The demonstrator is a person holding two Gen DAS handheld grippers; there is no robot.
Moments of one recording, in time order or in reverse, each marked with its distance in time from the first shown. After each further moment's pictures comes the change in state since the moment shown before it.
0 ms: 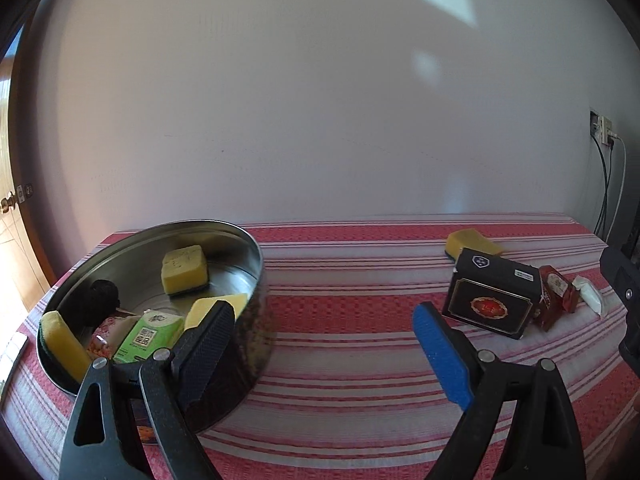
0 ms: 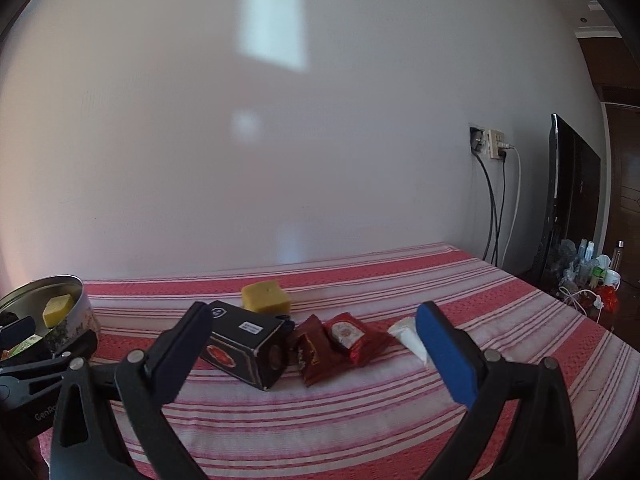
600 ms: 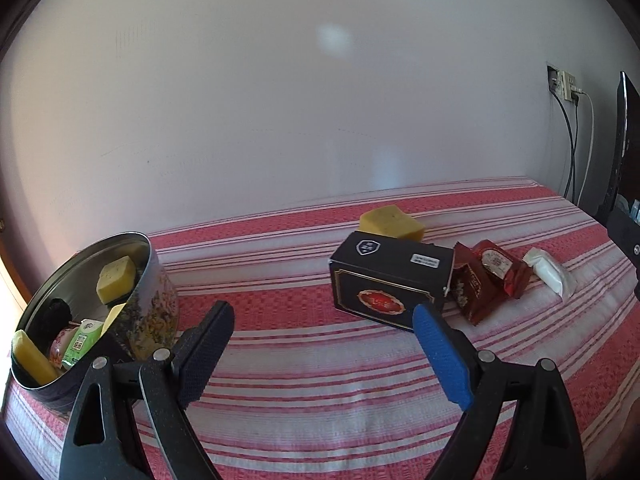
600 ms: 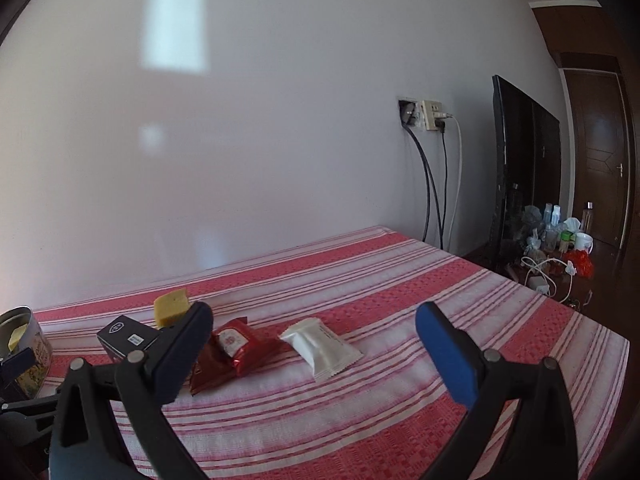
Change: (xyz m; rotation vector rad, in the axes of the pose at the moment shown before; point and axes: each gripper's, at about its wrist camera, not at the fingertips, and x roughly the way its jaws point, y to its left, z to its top) left arm 0.005 -0.098 0.002 0.117 0.062 -0.077; right arm 0.012 -0.100 0.005 0.134 0.047 -0.122
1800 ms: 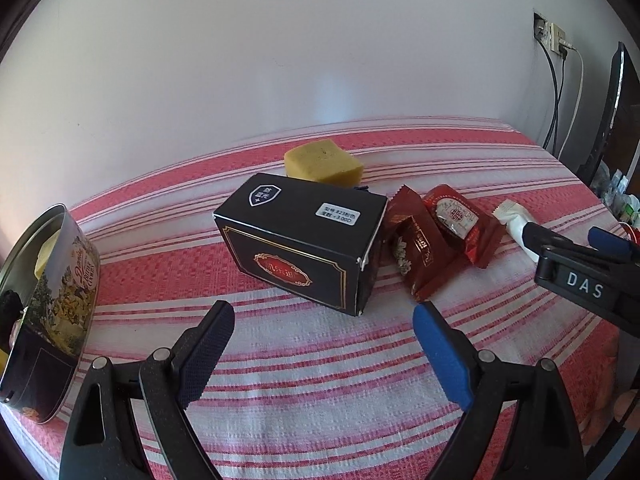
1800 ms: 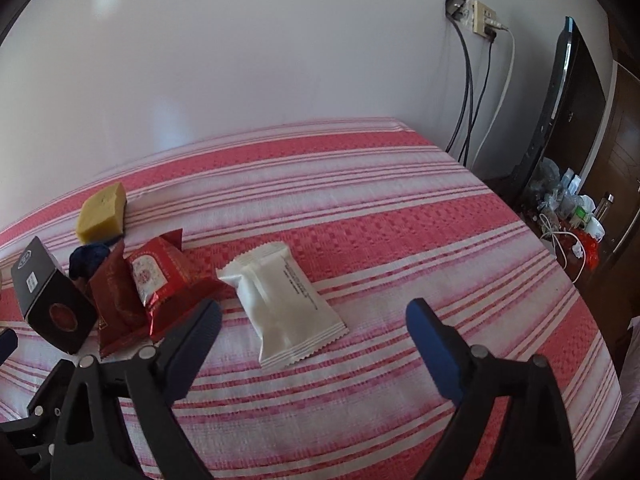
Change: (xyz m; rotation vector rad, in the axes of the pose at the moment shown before) left arm 0.045 -0.045 0.003 0.030 0.253 -0.126; right arm 0.106 -0.003 -0.012 -0.157 0.482 -0.034
